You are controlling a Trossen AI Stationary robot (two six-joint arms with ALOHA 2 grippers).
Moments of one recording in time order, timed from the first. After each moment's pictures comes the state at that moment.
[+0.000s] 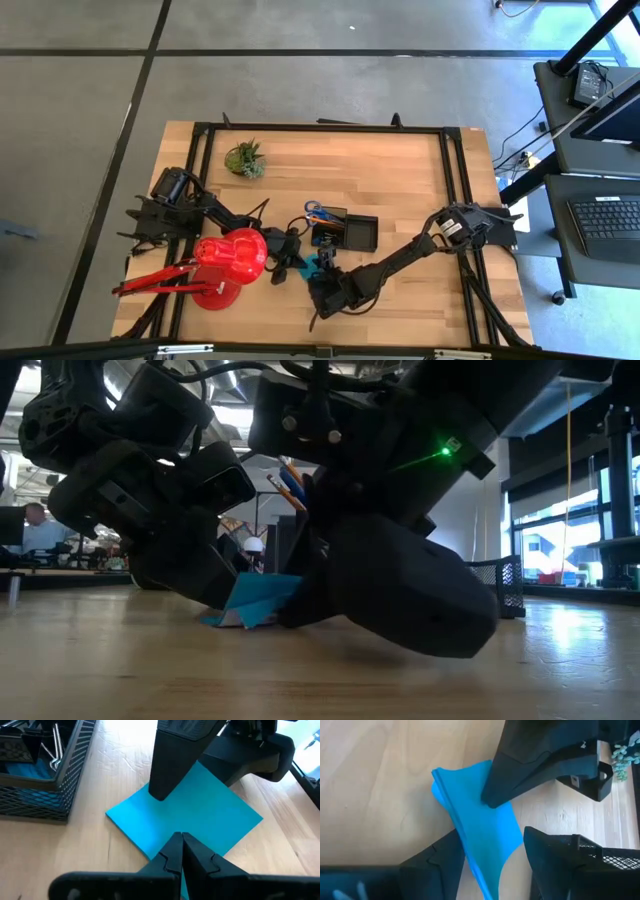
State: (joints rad) left arm -0.28 1.90 0.54 0.77 0.09 -0.36; right arm 0.51 2.29 1.56 -0.45 0.71 0.04
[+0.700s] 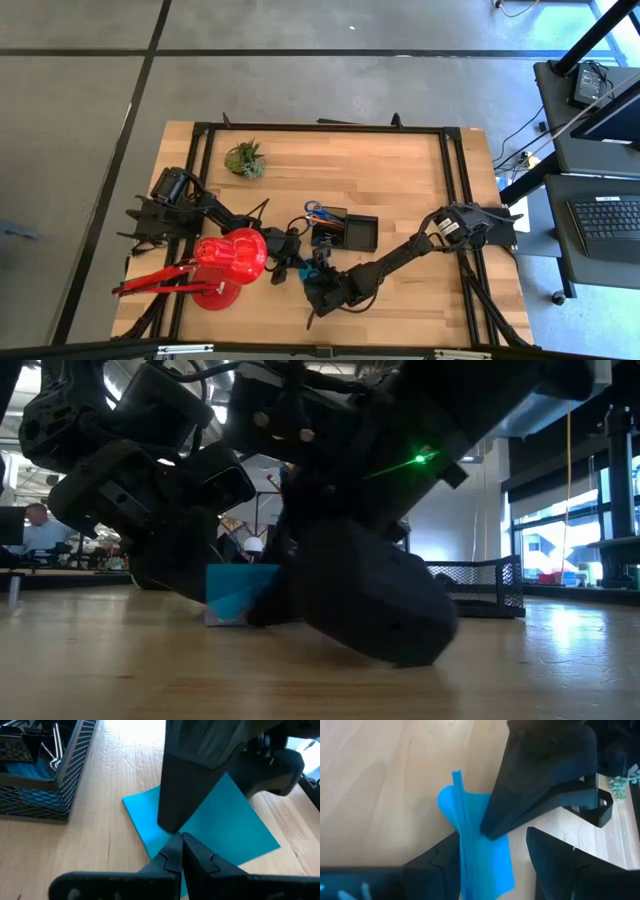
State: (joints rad) left arm -0.28 1.90 0.54 0.76 0.09 -0.37; right arm 0.49 2.30 1.56 -0.27 0.73 -0.08
